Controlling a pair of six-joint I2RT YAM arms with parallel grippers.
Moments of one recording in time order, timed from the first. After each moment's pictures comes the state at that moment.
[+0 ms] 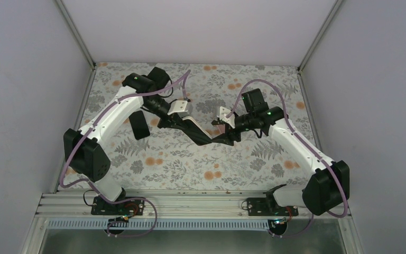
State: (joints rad) left arm -0.48 1.66 1.61 -1.33 0.89 1.14; right arm 0.44 1.32 1.08 -0.75 -0.79 -0.83
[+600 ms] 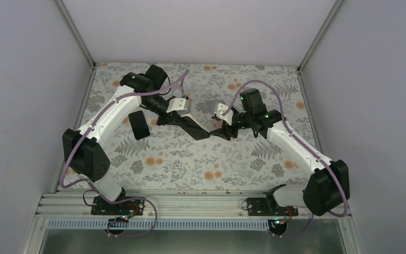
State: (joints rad) left arm -0.46 1.65 1.60 -1.28 0.84 1.13; right arm 0.45 1.31 1.03 -0.55 -0.63 -0.72
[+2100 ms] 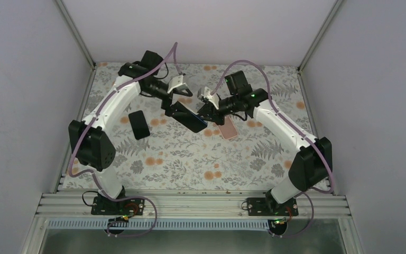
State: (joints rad) left arm -0.37 1.79 1.75 -1.16 1.00 0.91; right arm 0.53 1.57 1.39 -0.72 -0.85 -0.58
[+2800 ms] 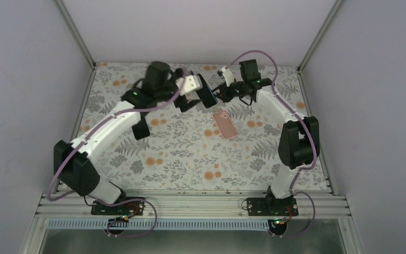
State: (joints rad) left arm -0.53 1.48 1.44 -0.42 0.41 0.59; right arm 0.30 1.79 1.45 -0.52 -0.73 -0.25
